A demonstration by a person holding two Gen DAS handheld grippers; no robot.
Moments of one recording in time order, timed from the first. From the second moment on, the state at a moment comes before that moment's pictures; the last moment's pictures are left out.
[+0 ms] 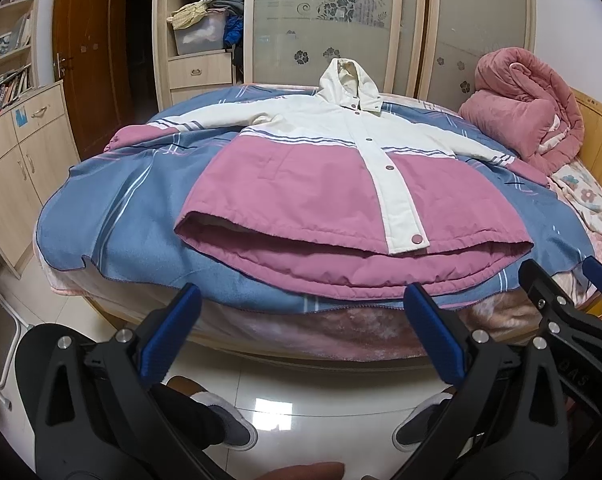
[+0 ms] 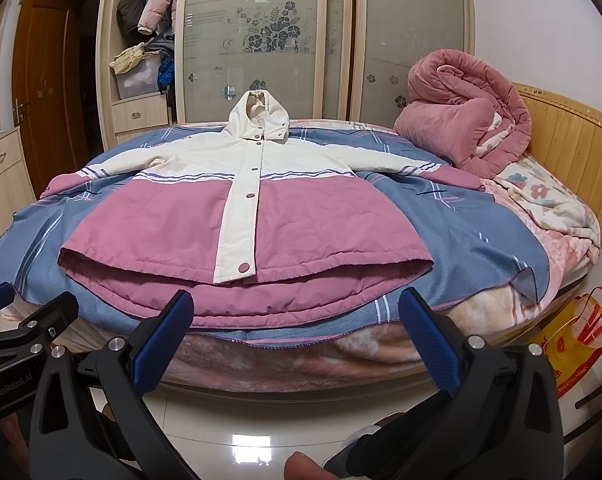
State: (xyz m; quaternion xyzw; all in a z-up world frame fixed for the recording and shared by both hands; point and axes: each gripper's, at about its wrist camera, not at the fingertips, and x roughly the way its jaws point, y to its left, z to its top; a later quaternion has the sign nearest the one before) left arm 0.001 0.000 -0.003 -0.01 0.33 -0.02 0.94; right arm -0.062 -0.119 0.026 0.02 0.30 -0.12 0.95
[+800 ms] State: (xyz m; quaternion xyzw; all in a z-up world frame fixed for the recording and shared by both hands) left arm 0.001 -0.002 -0.004 -0.01 0.33 -0.02 0.94; right arm -0.062 -0.119 0.026 0.02 0.29 -0.12 0.95
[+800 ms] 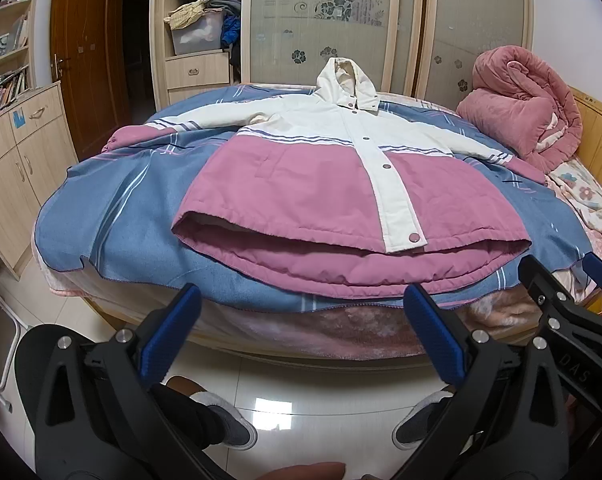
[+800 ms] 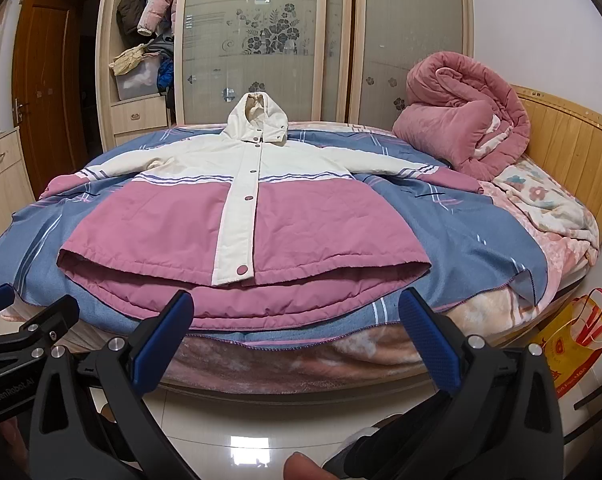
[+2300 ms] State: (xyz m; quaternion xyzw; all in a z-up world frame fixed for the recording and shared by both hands) left arm -0.006 -0.009 -0.002 -0.01 0.33 -0.03 0.94; right arm -0.063 -0.122 0.028 0.02 0.29 -0.13 0.95
